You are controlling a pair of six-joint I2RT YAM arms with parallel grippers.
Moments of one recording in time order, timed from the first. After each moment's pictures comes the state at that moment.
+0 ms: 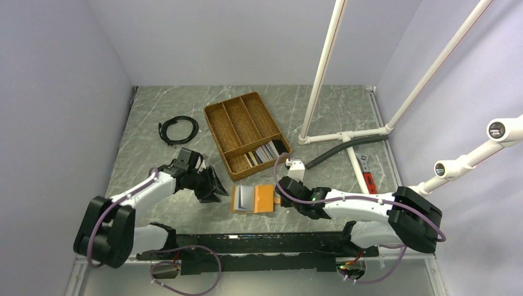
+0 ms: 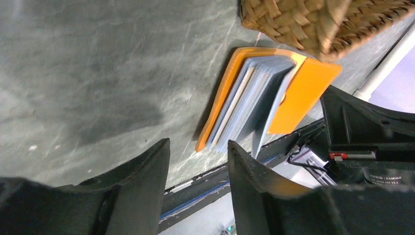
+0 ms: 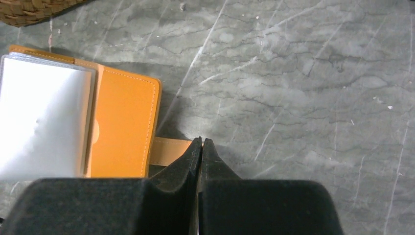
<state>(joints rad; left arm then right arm) -0.34 1.19 0.54 -0.46 0.45 -0.80 1.07 1.24 0.49 -0.16 0.47 0.83</state>
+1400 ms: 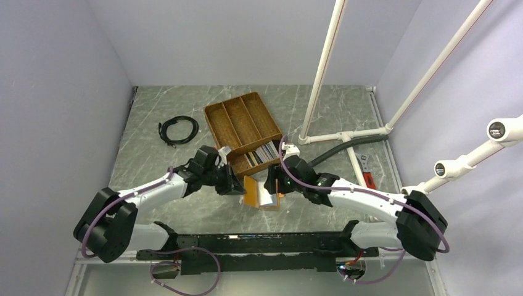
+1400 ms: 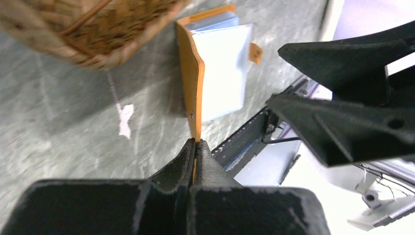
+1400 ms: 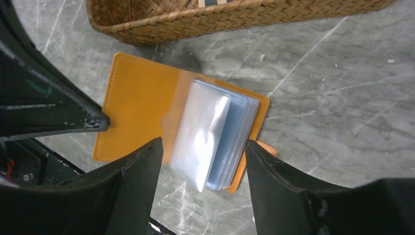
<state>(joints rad) -0.58 1.29 0.57 -0.07 0.53 -0.87 0.93 1.19 0.64 -0.18 0.16 0.63</state>
